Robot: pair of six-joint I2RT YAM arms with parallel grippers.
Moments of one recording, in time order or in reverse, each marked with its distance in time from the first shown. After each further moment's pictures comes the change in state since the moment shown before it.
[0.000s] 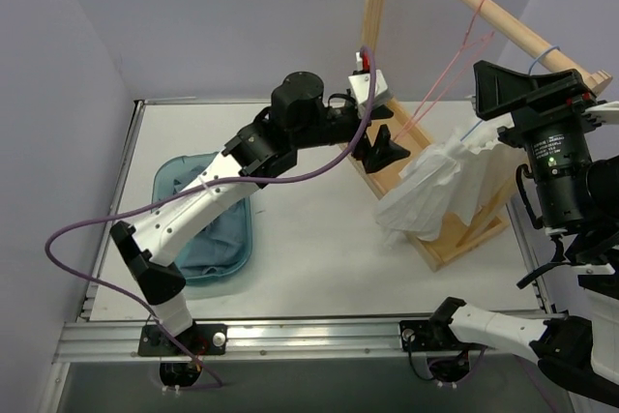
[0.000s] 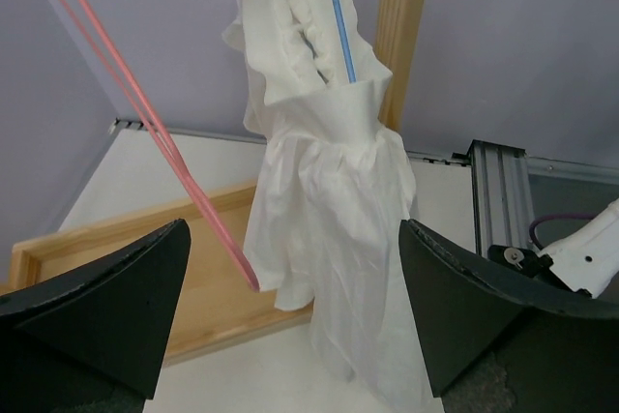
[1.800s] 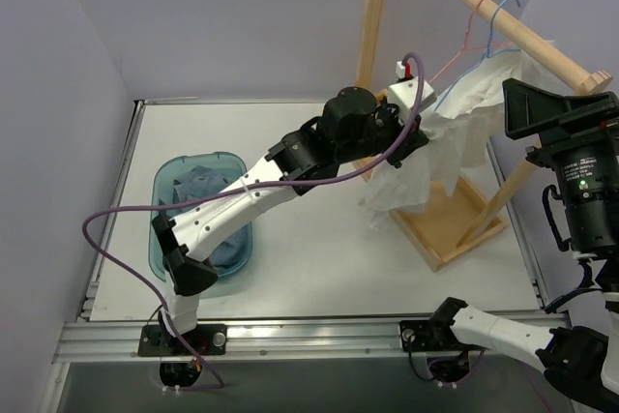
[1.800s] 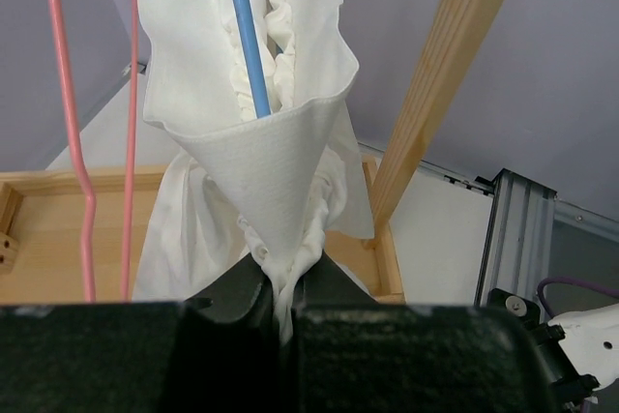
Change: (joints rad) left arm -0.137 0.211 0.245 -0.101 -0.317 -0.097; right arm 0.000 -0.077 0.005 -0.084 0.036 -0.006
